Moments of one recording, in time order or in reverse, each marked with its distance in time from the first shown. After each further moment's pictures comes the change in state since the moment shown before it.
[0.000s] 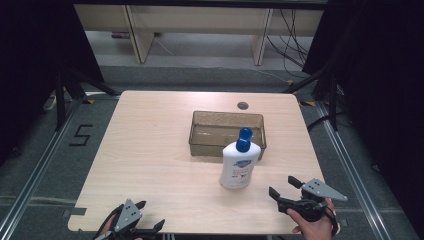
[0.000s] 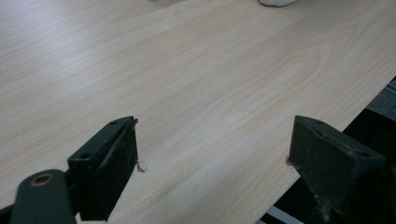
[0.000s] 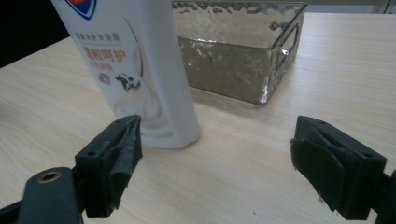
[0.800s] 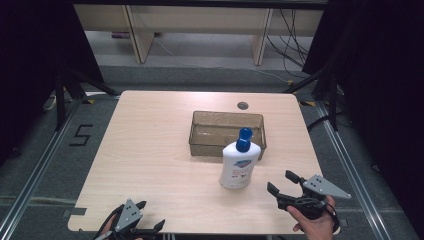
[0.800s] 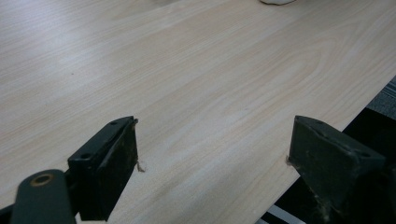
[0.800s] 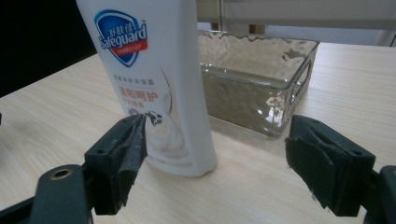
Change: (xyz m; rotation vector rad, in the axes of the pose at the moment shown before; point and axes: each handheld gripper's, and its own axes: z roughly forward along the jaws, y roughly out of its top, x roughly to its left) left arm -0.001 0.000 0.001 -0.001 -0.008 -0.012; right arm 0.012 0.022 -0.007 -0.048 0.051 -0.012
